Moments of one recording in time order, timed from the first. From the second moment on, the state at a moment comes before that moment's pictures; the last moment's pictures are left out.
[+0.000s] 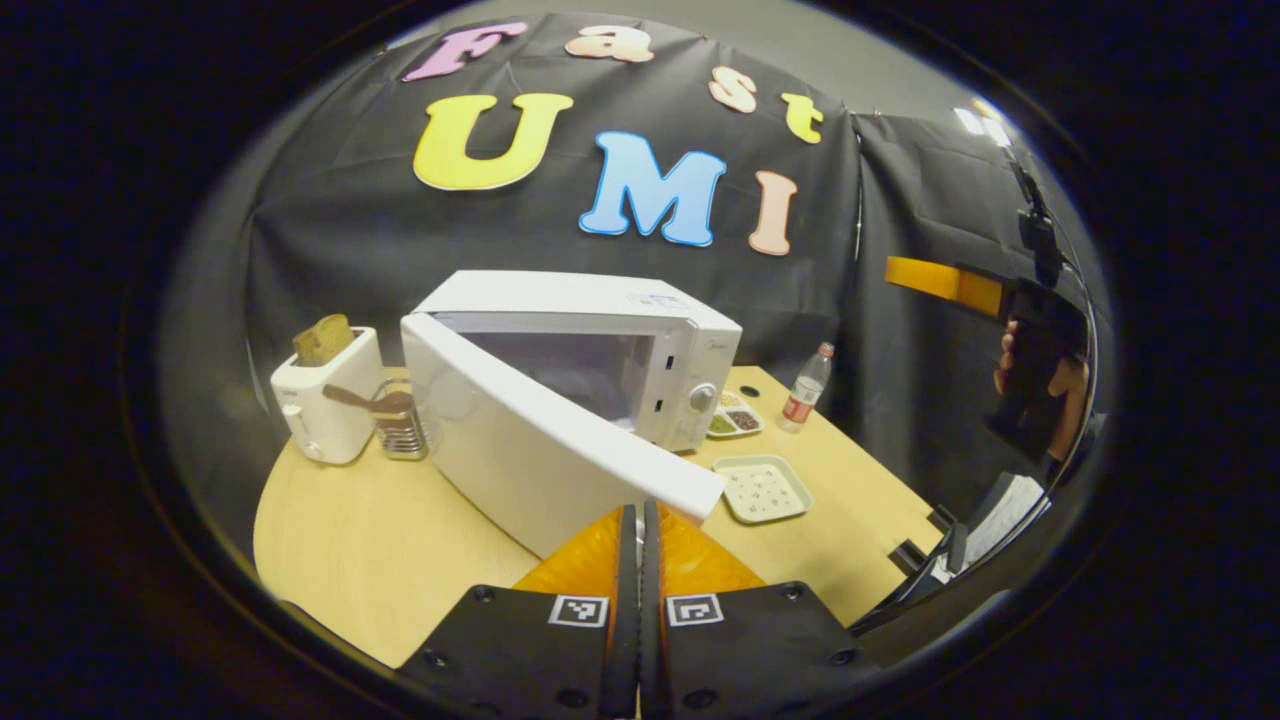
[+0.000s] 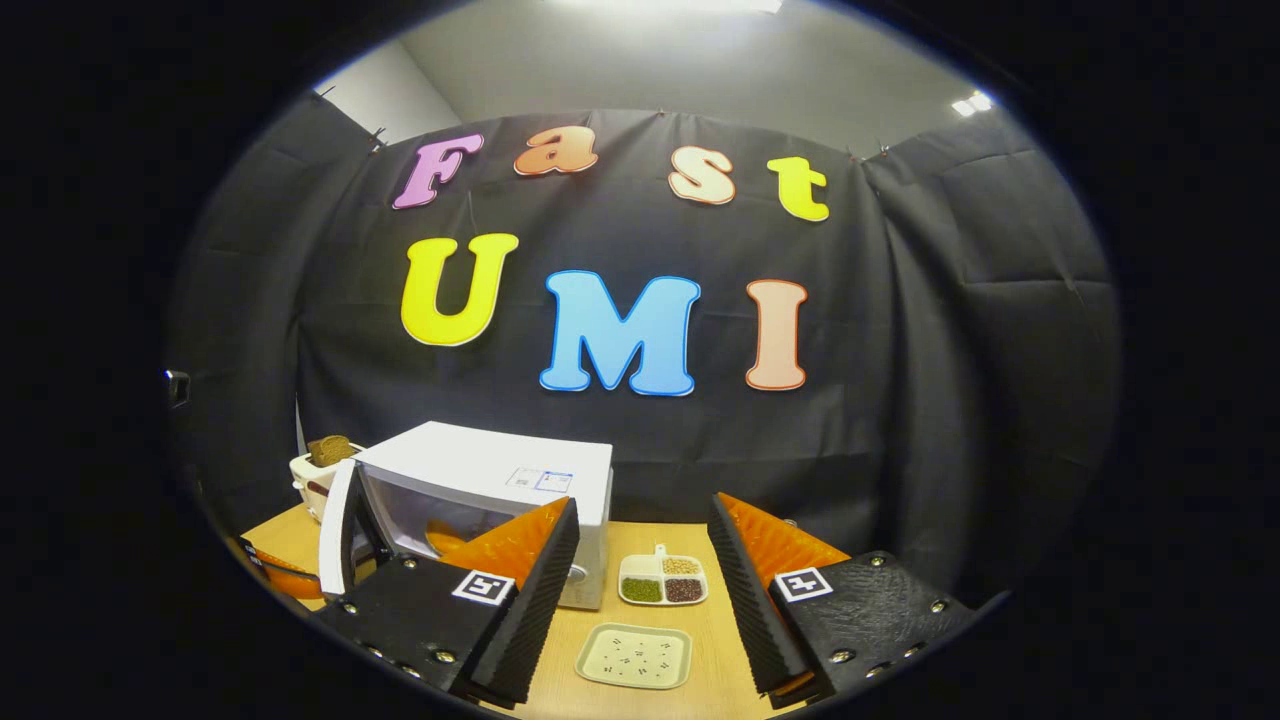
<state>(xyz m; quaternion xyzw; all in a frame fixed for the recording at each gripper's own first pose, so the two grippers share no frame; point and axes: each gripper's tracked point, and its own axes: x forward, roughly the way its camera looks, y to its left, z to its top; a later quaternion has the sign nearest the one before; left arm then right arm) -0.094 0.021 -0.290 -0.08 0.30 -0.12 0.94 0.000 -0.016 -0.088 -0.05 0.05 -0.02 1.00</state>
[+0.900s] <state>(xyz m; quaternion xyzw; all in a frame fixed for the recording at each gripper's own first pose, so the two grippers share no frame) -0.002 -0.033 -0.303 -0.09 0.27 -0.14 0.95 -0.004 -0.073 -0.077 -0.07 0.04 -0.06 1.00</state>
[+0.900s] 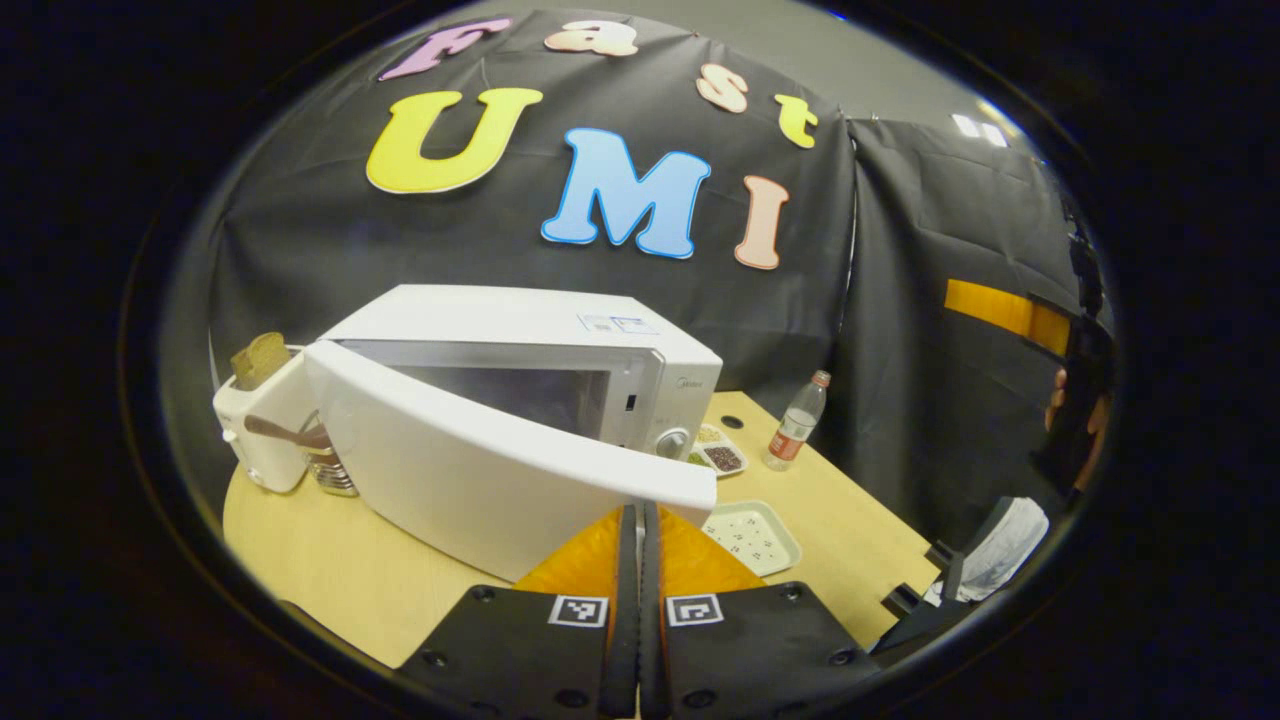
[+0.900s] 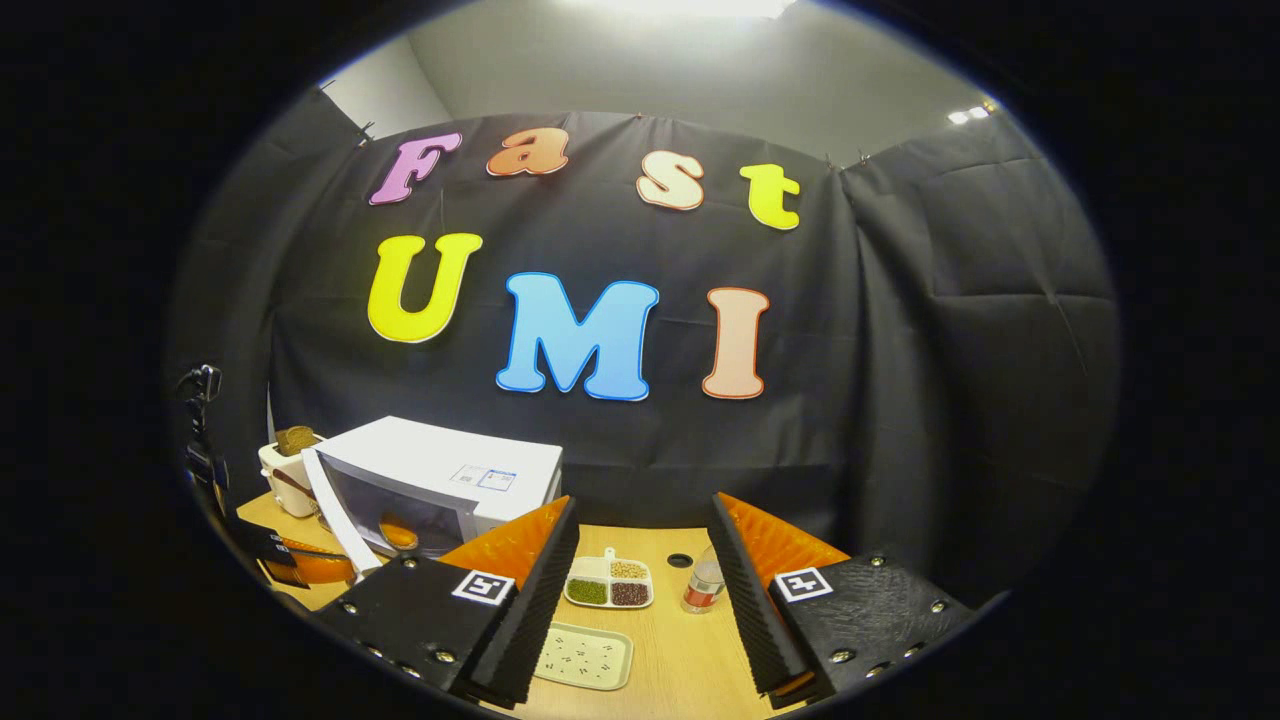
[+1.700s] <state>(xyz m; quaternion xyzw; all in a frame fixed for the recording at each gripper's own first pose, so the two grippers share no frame) 0.053 -0.038 -0.312 -0.08 0.28 -0.14 0.95 0.004 -0.095 -0.079 -0.07 0.04 -0.08 0.99</state>
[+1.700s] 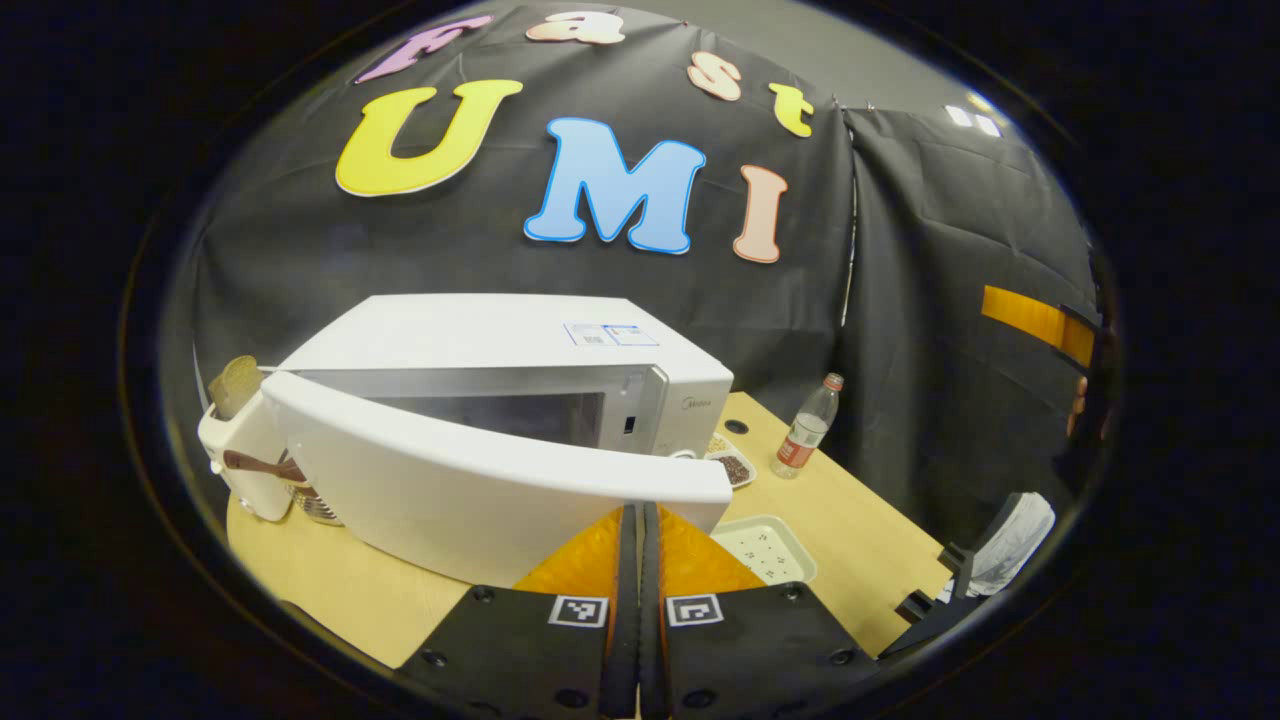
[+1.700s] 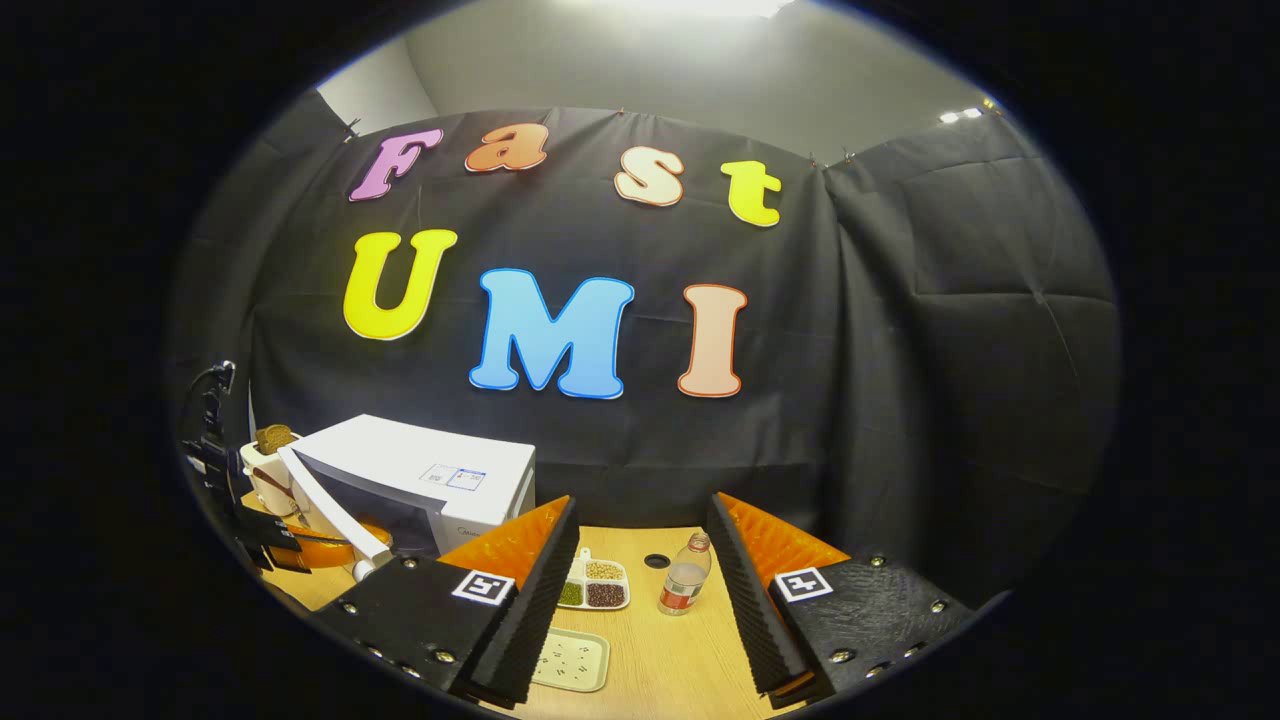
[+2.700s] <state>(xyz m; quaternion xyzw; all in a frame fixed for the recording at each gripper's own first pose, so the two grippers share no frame) 0.102 -0.063 -0.319 -0.10 0.29 -0.13 0.94 0.010 -0.119 -0.087 -0.05 0.05 -0.11 0.99</state>
